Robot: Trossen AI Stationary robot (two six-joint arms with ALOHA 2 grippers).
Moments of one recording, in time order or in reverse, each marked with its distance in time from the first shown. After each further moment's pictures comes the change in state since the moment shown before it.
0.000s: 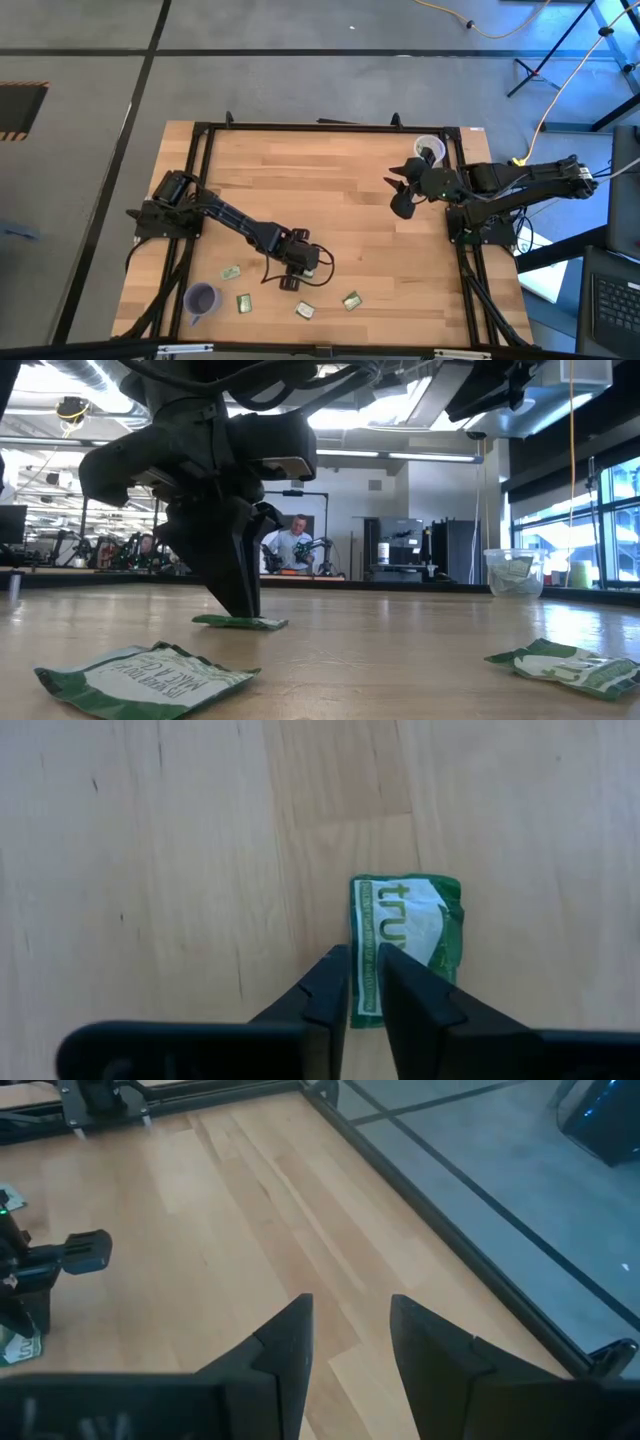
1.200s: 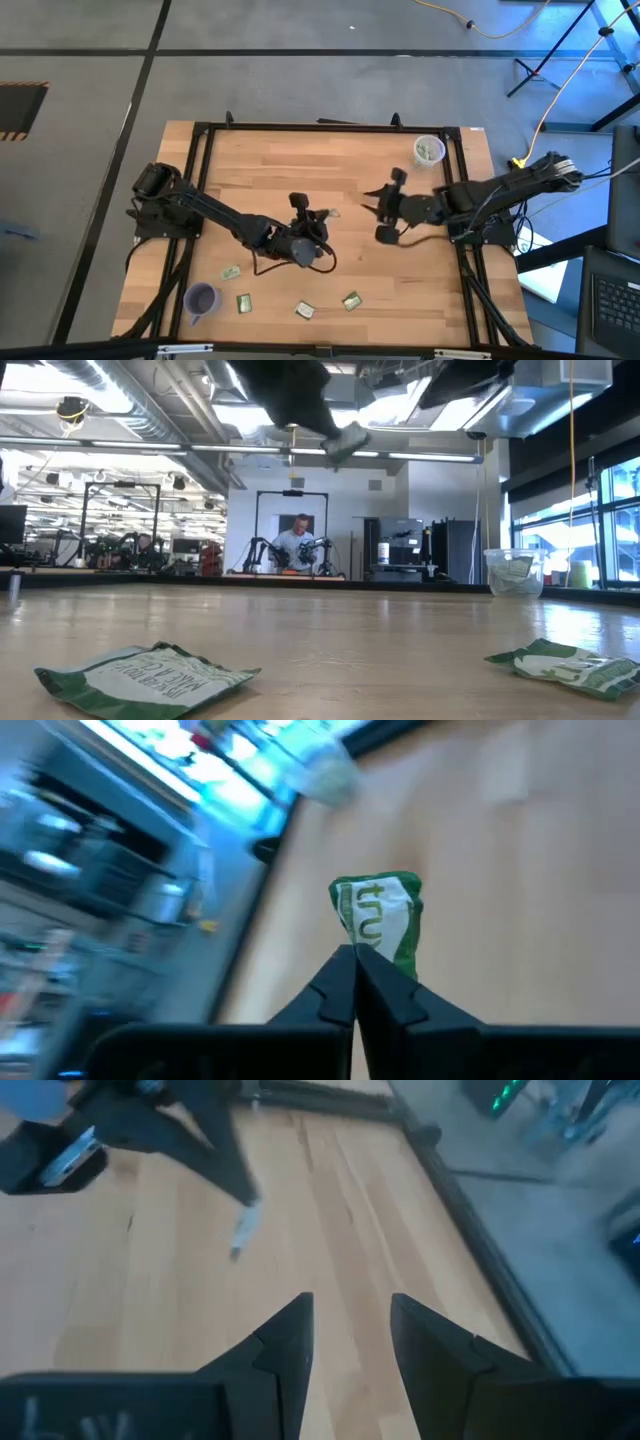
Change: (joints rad) left arm -0.031 -0.172 0.111 0.127 -0.949 0.278; right arm 0.154 0.187 0.000 0.227 -0.005 -0.244
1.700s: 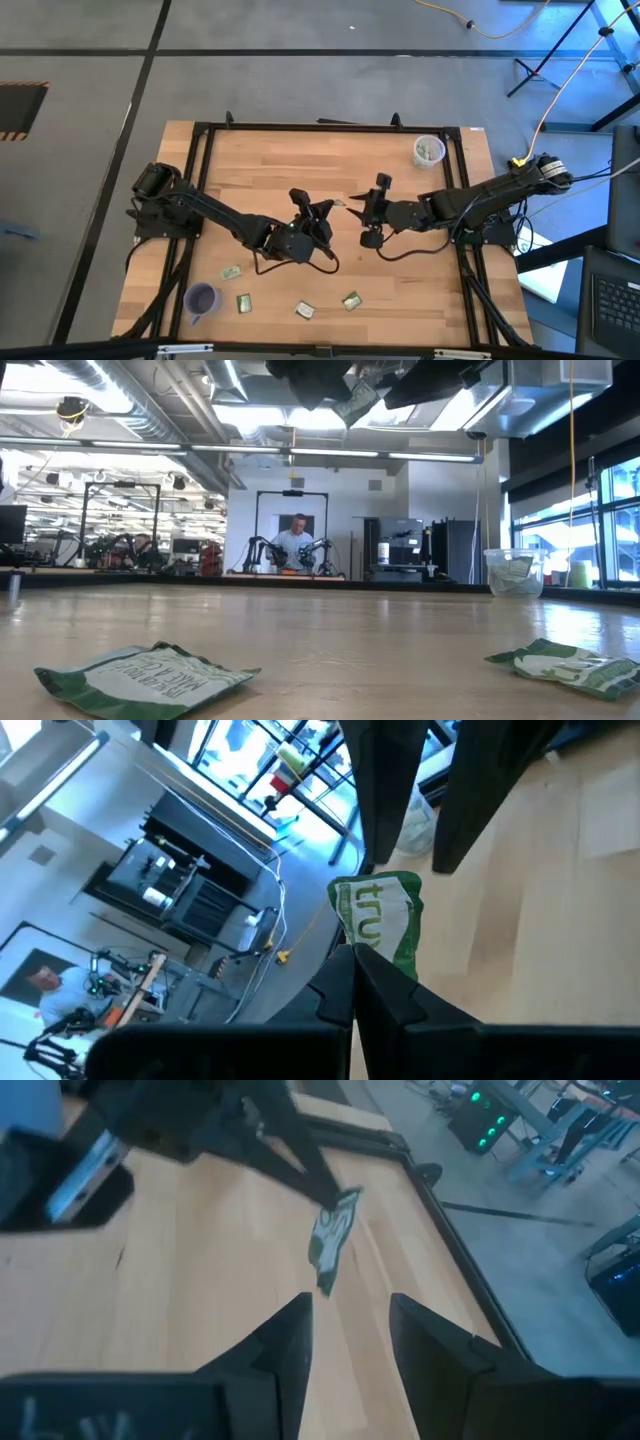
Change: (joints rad) left arm 0.000 0.001 -0.001 0.285 -0.179 0.309; right arm 0.010 0.145 0.000 0.234 0.033 -0.122
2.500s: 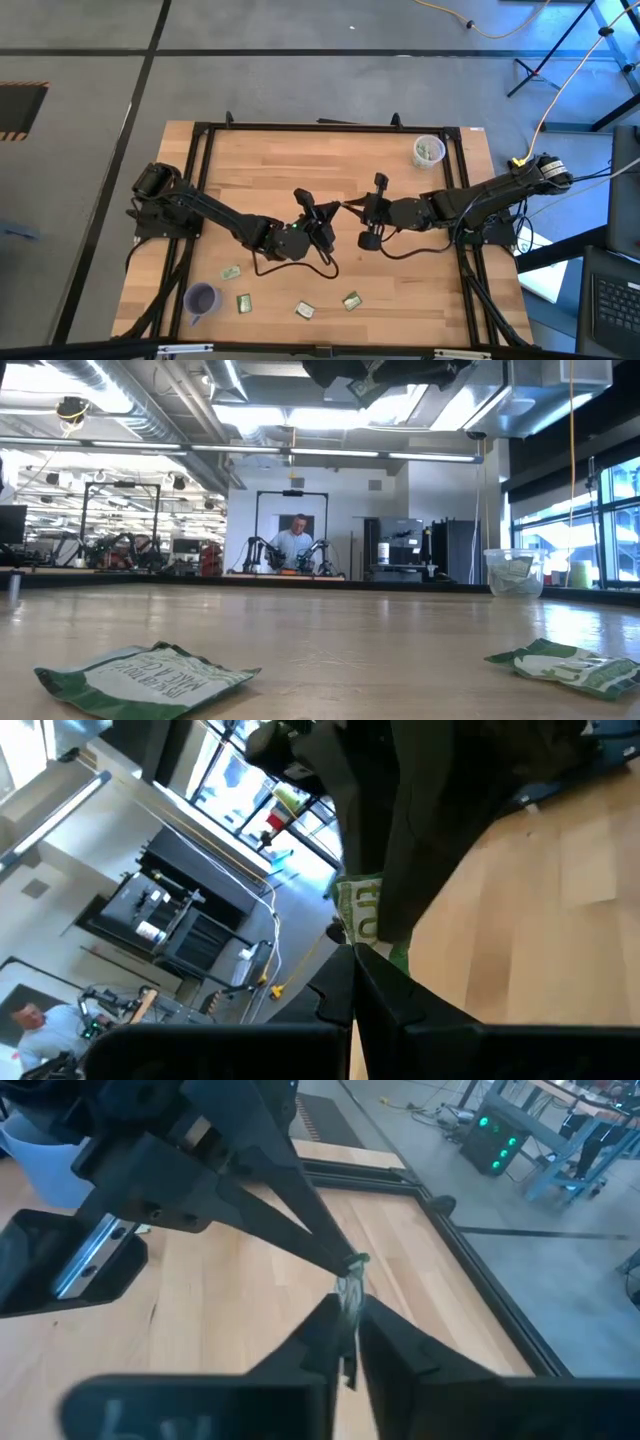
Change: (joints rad) left arm 0.000 0.000 0.000 0.177 0.058 0.158; right arm -0.001 0.000 0.000 0.123 -0.047 0.030
